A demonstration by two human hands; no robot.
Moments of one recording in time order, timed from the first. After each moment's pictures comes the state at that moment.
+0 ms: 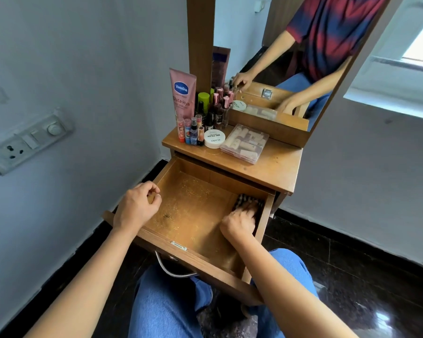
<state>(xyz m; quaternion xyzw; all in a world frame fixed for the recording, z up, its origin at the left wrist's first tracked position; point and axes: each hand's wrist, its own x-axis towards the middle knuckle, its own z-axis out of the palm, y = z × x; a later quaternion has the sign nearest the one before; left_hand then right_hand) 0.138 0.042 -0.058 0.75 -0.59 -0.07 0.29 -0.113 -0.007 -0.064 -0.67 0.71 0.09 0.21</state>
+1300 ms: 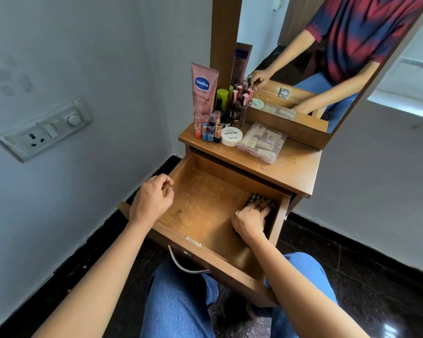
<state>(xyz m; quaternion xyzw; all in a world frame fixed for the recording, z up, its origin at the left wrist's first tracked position) 0.137 0.044 -0.056 0.75 -0.58 -0.07 0.32 -0.109 -0.016 -0.085 -0.70 0.69 0.07 0.19</state>
